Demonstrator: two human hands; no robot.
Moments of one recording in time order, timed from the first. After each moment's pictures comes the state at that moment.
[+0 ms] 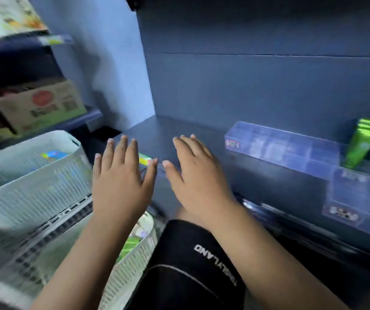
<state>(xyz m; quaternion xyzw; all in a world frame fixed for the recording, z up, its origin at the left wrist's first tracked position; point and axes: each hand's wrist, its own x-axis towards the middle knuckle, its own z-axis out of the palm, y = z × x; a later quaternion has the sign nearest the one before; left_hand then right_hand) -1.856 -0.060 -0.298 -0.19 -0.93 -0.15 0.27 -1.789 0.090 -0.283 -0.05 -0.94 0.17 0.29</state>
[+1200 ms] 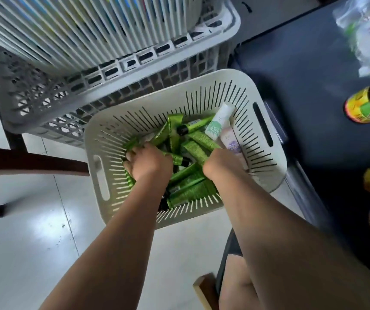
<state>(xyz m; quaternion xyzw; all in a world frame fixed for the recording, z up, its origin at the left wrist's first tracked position) -2.021 -0.261 -0.702 0.35 -0.89 -0.10 -0.26 -2.038 -0.106 -0.686 -0.12 -0.91 0.07 -0.39</state>
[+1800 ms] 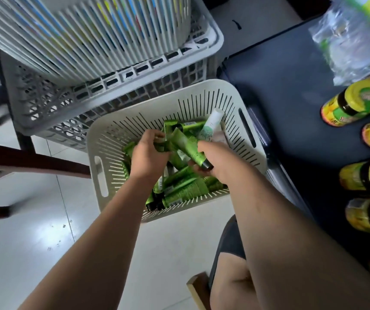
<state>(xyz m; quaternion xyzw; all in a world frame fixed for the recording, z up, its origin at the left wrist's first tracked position) -2.011 -0.256 -0.665 0.24 -0.88 -0.41 -0.06 -2.047 -0.082 -0.650 -0.30 -0.62 0.59 -0.41</state>
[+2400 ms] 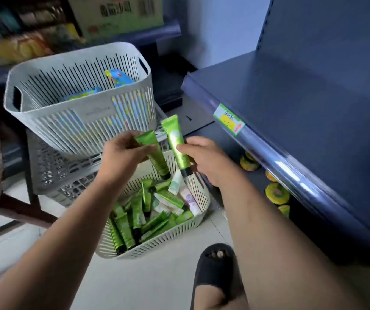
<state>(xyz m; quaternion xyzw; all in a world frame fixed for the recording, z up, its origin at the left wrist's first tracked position) -2.016 -0.220 -0.442 0.08 -0.76 -0.64 0.01 -2.034 -0.017 -0.451 -0.13 -0.72 0.66 -0.15</state>
